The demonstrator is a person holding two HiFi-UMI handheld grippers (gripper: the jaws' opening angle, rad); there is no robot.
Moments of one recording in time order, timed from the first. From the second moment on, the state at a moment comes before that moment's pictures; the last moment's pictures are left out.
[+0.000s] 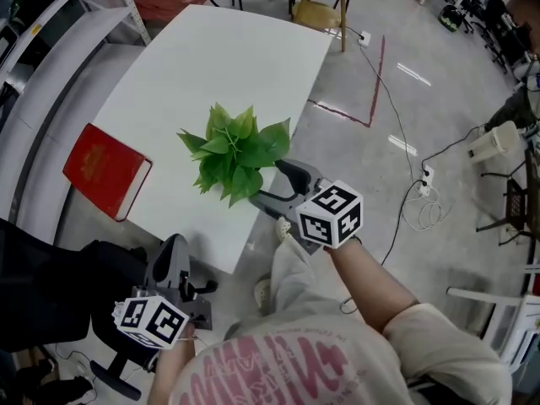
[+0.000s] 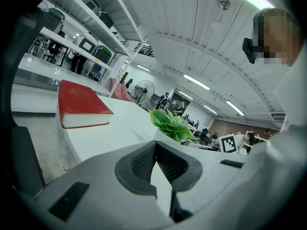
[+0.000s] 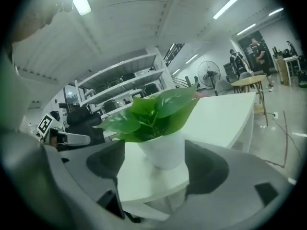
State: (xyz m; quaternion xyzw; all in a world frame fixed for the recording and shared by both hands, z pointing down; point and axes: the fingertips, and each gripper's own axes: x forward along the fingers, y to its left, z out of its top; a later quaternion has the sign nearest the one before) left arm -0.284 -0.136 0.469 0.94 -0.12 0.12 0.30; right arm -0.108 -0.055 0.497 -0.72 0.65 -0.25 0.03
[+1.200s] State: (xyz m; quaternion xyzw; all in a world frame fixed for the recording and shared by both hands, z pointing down) left arm -0.266 -0.154 0.483 0.92 -0.20 0.12 0.31; right arm -0.109 -0.112 0.505 -0.67 0.72 -0.16 -0.04
